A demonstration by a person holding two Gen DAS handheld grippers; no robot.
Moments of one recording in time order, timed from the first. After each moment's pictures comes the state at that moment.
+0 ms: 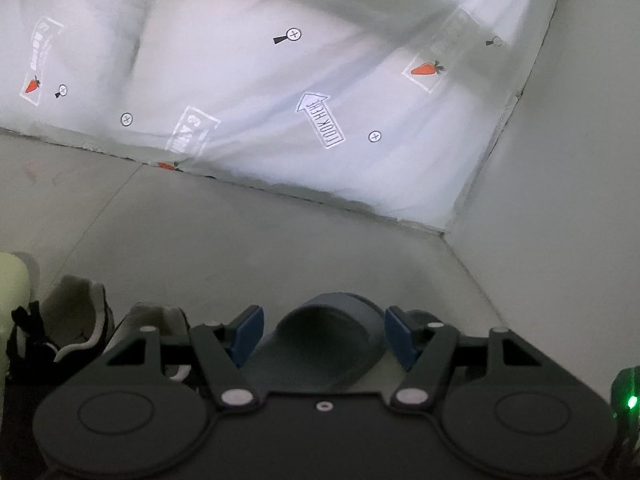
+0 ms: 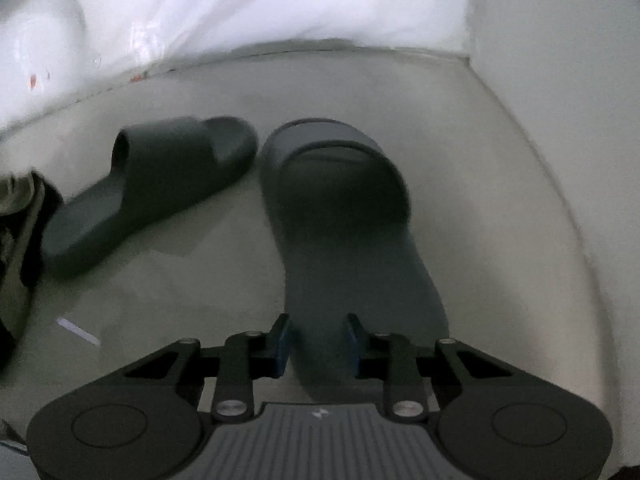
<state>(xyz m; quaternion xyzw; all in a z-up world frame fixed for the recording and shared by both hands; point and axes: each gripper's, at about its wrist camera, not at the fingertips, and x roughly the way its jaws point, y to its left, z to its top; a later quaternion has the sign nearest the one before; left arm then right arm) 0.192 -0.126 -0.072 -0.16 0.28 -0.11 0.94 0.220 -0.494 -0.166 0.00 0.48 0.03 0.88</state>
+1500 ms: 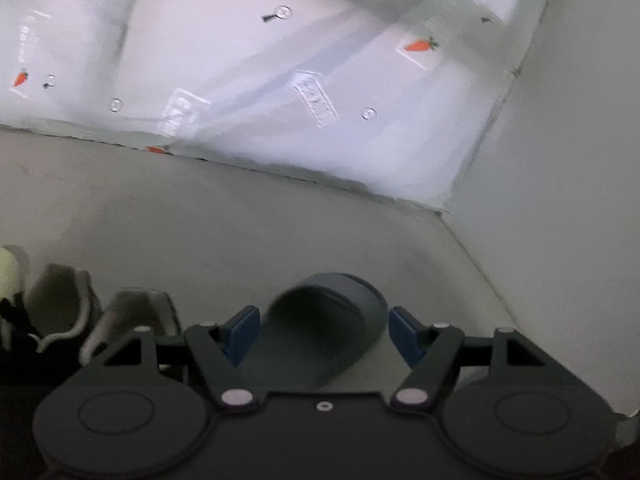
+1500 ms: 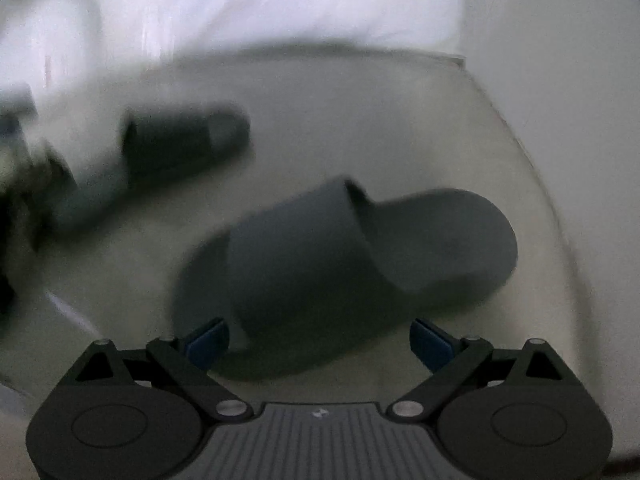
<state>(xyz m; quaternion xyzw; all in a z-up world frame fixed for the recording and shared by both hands) 0.197 -0.146 -0.088 -0.15 0.31 -0.14 0.93 0.141 -0.507 -0.137 0.10 0.42 0.06 0.90</state>
